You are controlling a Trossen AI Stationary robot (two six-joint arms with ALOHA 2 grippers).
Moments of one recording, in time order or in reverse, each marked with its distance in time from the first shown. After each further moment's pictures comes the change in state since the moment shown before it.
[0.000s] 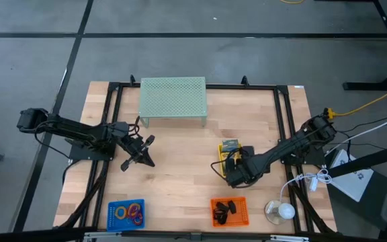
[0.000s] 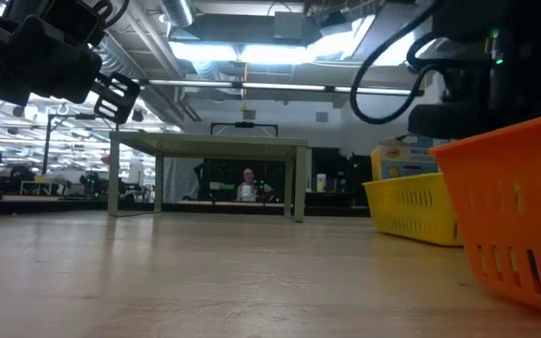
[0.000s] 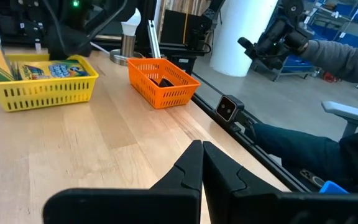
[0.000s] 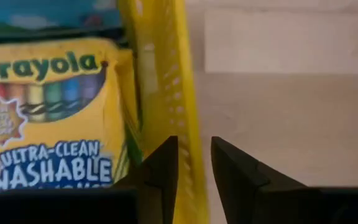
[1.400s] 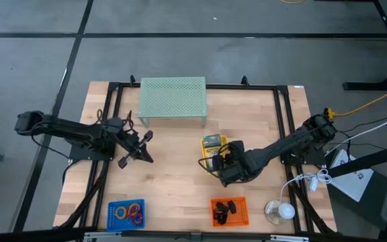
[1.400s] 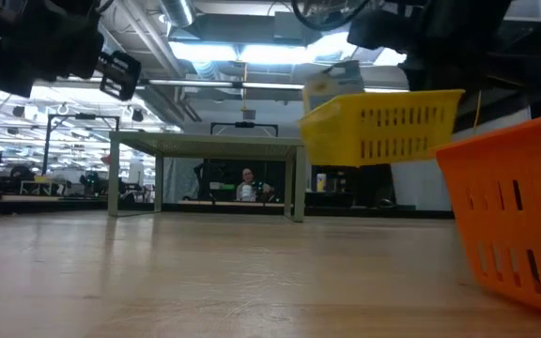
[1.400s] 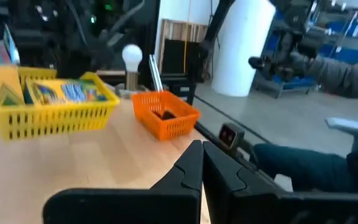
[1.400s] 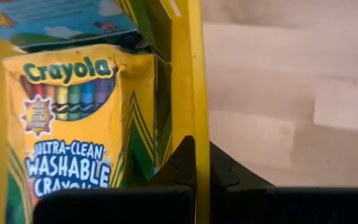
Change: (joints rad) left arm 0.038 -0.090 0.007 0.027 0.012 0.009; right arm -0.033 -0.014 0.212 0.015 0.244 -0.182
